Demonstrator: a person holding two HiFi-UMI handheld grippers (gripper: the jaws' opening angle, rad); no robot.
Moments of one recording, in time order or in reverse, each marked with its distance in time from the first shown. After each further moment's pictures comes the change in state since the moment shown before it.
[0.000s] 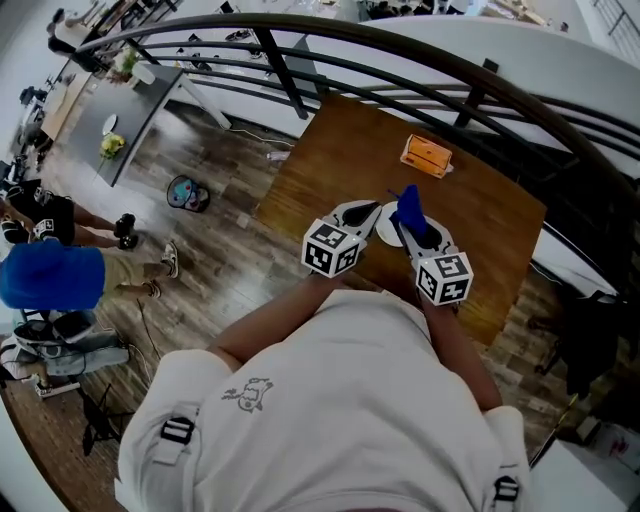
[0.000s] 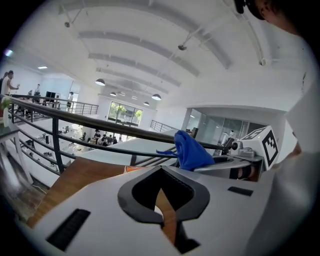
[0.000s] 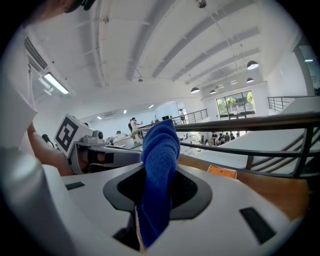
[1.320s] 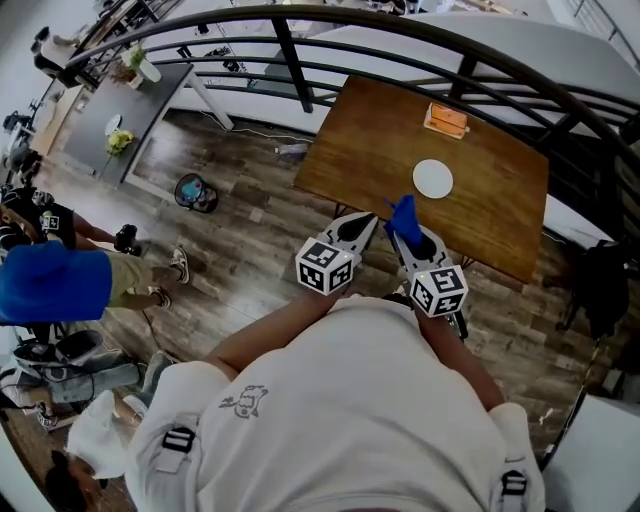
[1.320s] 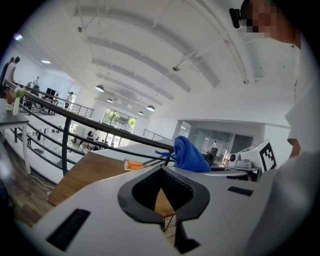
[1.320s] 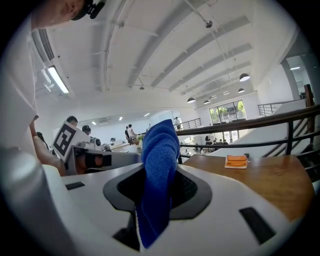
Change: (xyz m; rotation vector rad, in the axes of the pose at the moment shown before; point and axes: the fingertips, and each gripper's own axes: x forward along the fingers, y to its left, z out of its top) left arm -0.260 -0.017 -0.076 -0.032 -0.140 -0.122; right arm -0.047 0.262 -0.066 0.006 -0.126 -0.101
